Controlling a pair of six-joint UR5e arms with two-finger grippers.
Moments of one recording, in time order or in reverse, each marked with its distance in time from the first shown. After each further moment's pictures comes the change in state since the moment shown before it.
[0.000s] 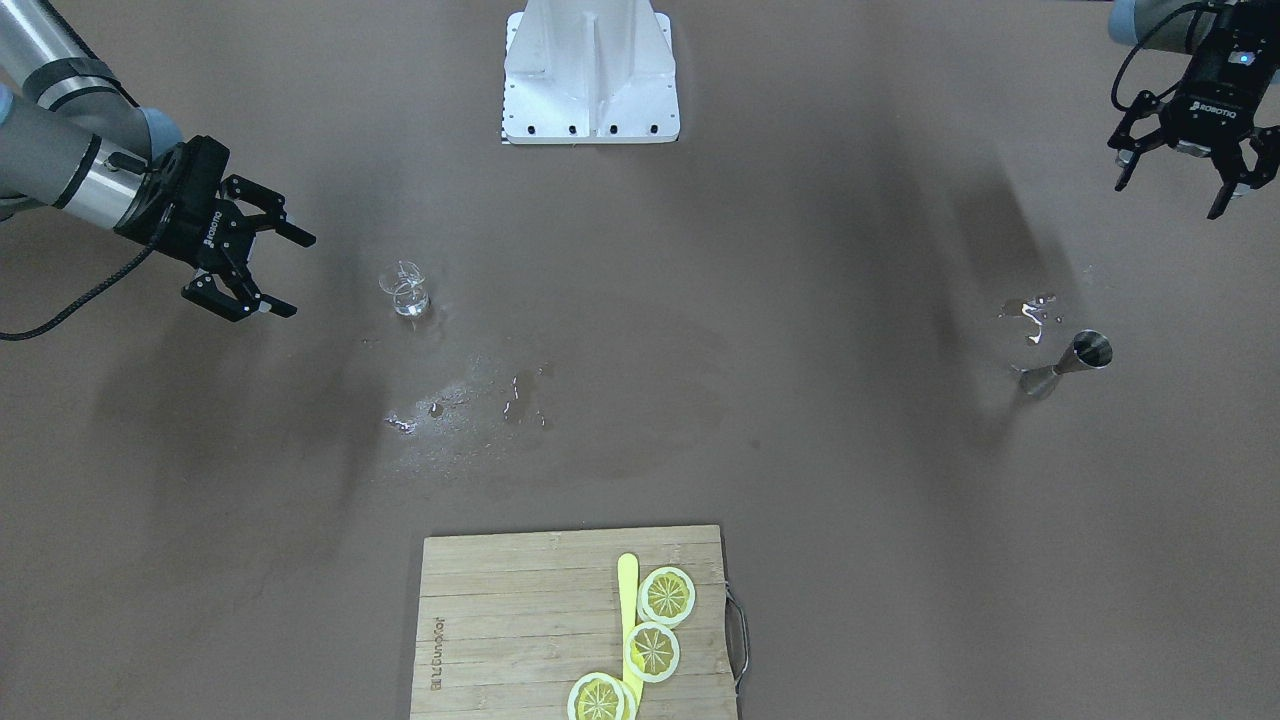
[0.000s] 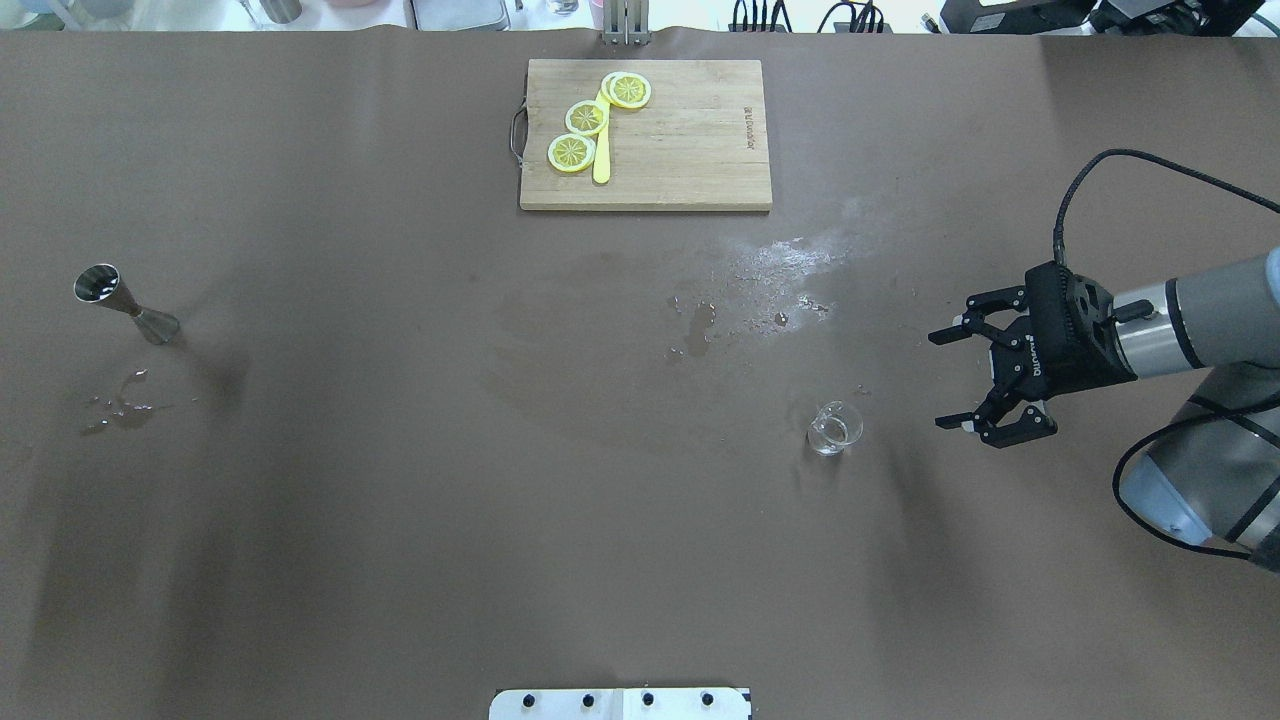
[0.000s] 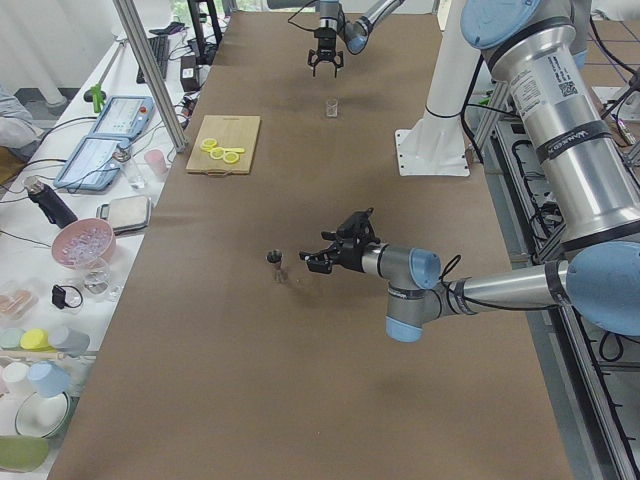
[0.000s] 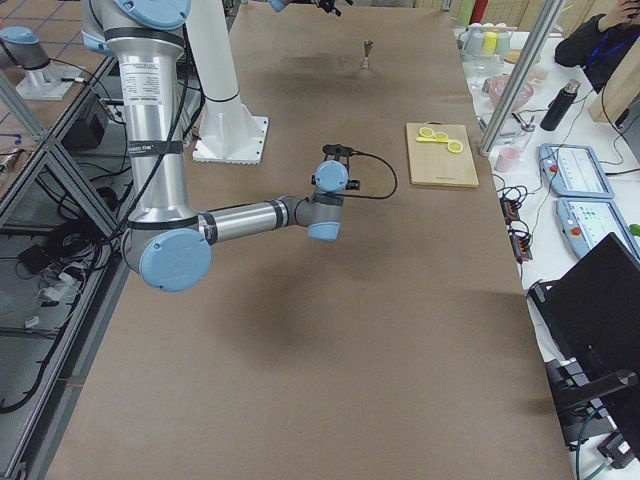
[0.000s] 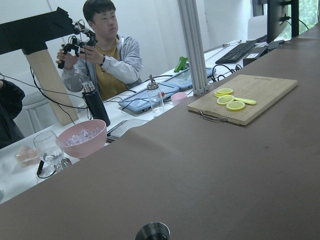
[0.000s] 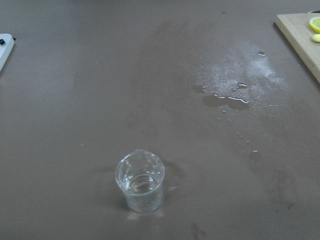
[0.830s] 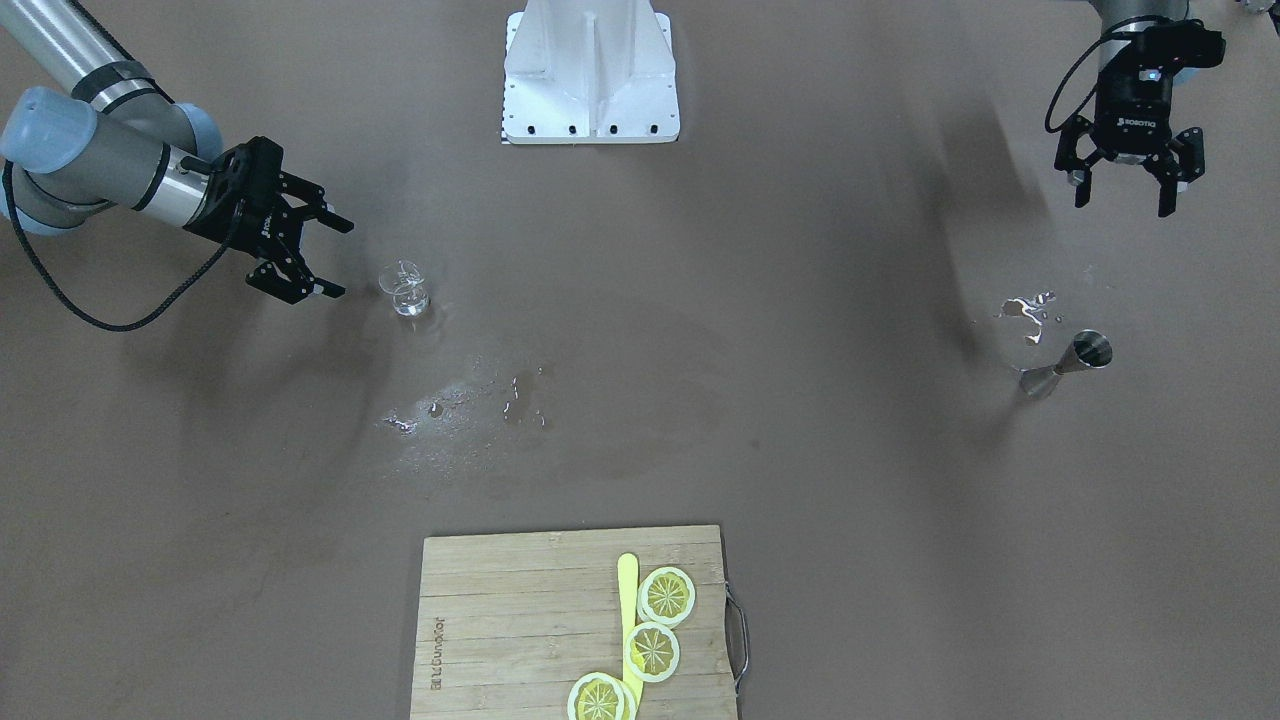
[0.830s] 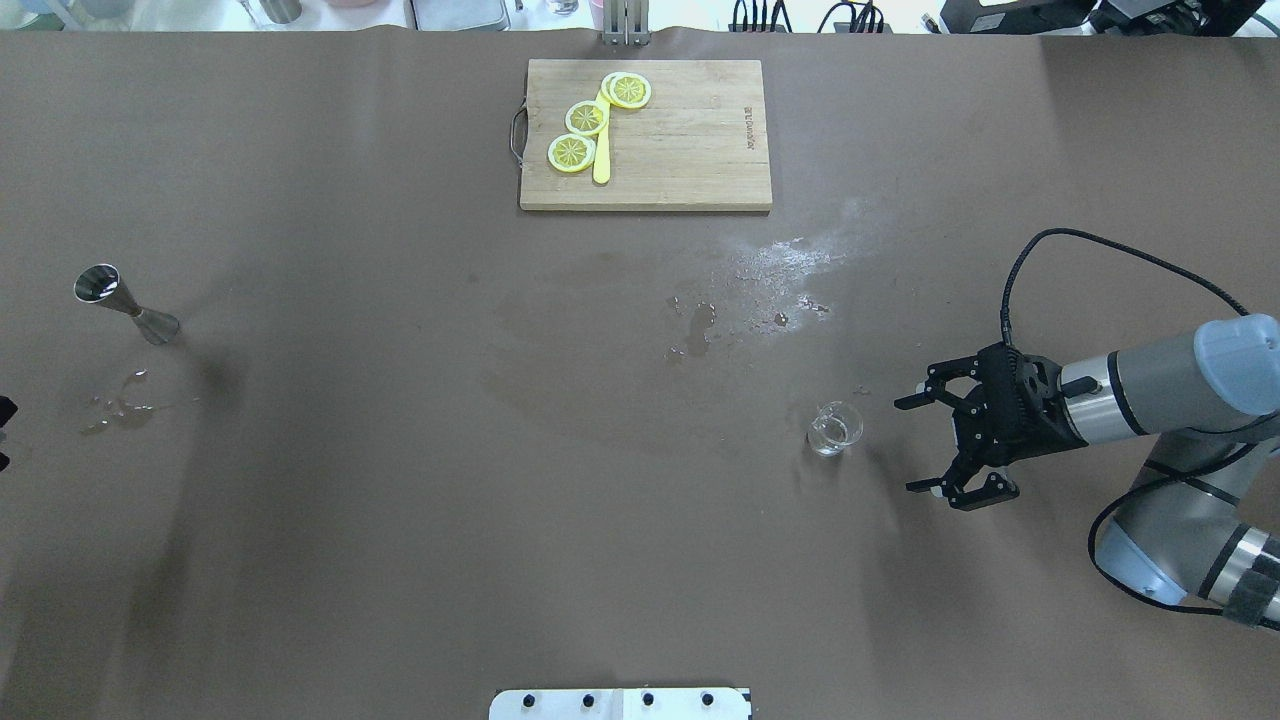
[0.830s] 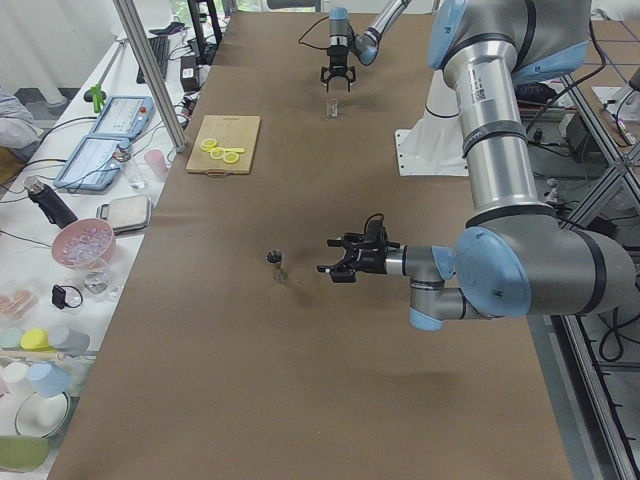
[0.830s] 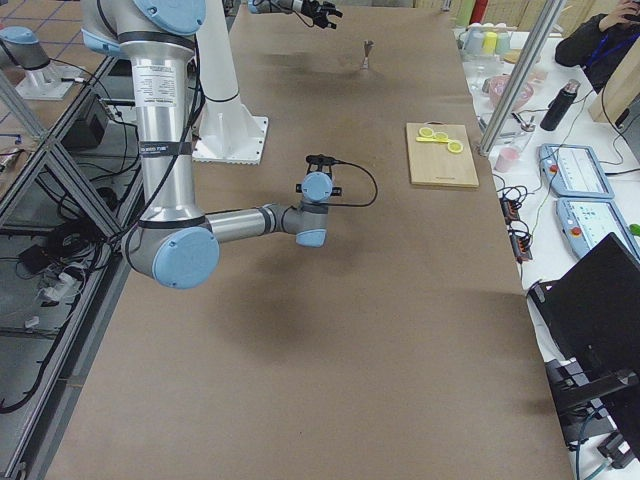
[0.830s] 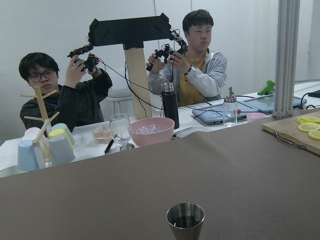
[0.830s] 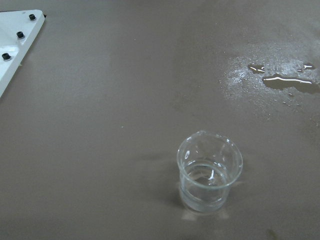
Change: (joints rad) left arm 0.637 0.027 0.014 0.059 0.883 -0.174; right arm -0.143 -0.004 -0.064 0.077 -0.088 -0.011
